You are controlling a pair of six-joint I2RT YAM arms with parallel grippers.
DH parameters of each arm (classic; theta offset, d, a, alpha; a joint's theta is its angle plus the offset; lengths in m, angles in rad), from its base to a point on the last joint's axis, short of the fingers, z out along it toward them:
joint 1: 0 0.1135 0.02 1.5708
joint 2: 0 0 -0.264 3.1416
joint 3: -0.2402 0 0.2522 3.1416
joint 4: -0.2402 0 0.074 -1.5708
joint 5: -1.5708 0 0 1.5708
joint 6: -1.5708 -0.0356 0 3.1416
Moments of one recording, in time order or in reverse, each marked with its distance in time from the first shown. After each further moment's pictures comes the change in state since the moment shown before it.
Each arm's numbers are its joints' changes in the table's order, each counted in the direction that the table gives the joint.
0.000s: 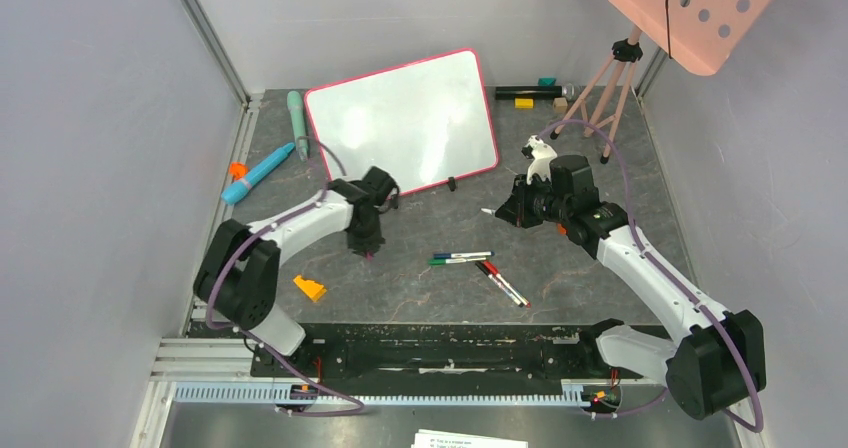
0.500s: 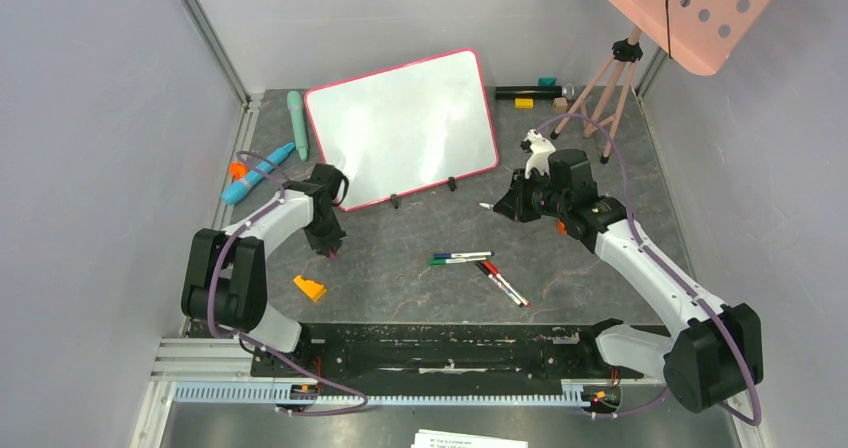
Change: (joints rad) left arm 0.391 0.092 0.135 0.030 0.020 -0.030; right arm 0.000 -0.030 -0.037 0.003 0.002 -0.003
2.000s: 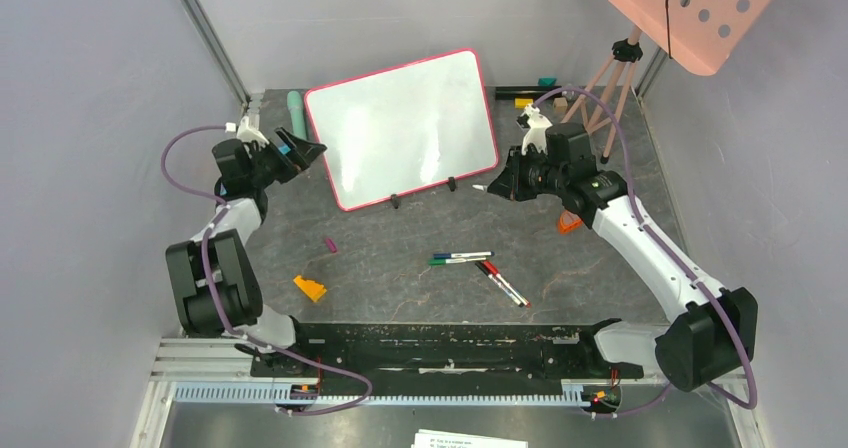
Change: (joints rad) left arm 0.505 0.030 0.099 1.123 -0.862 -0.119; right arm 0.000 -0.102 -0.225 -0.109 0.028 -0.039
